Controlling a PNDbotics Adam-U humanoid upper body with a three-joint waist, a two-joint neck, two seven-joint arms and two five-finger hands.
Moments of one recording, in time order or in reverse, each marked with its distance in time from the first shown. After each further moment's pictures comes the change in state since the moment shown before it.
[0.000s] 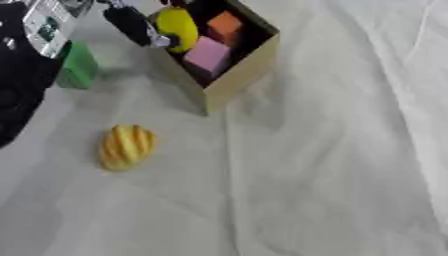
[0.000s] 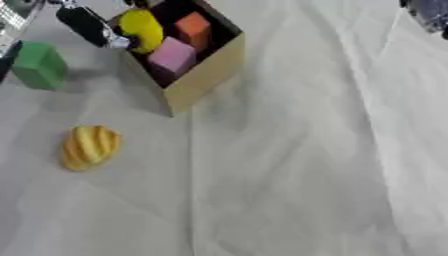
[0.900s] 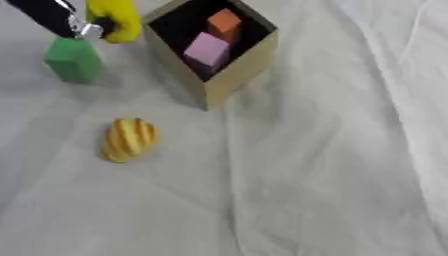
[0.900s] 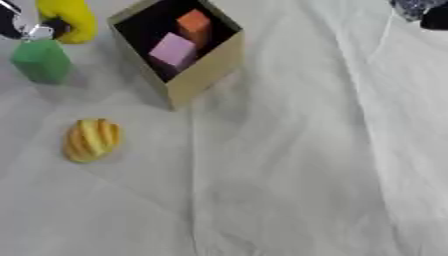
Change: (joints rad) left arm 0.075 0.194 -0.060 -0.317 0.165 0.073 -0.140; right arm 0.056 -0.036 -0.017 0.000 0.008 0.006 -0.021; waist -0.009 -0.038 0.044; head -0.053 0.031
